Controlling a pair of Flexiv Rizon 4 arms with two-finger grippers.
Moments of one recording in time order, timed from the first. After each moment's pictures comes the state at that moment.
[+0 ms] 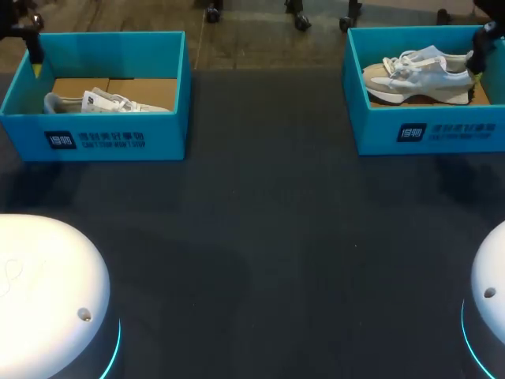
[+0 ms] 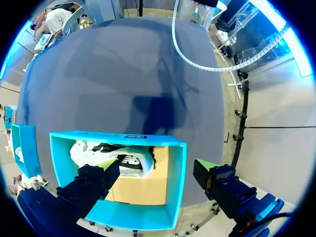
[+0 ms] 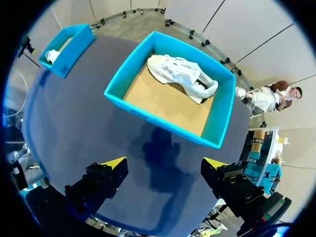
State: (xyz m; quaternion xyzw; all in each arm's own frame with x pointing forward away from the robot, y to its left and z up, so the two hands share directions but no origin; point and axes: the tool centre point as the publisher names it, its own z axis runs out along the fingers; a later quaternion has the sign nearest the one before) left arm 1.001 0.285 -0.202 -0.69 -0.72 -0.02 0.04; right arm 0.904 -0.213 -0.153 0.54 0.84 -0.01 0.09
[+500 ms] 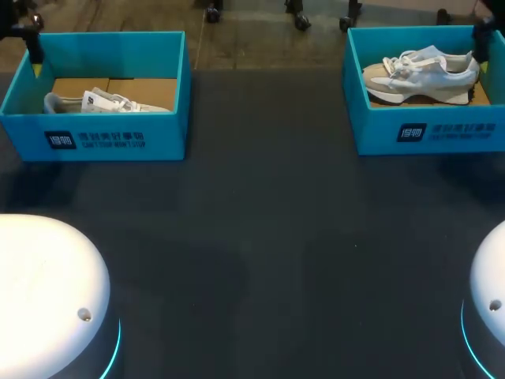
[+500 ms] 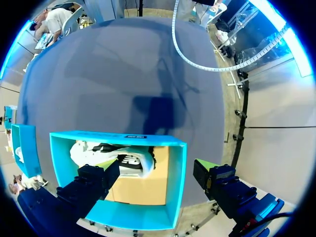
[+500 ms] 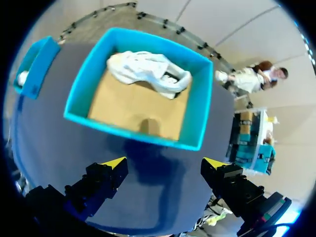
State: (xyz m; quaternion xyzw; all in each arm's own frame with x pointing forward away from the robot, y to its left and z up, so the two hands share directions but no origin) left arm 1.001 0.285 -0.202 -0.69 -0.72 -0.01 0.04; right arm 0.965 -0.262 -0.173 0.62 0.77 -0.08 0.13
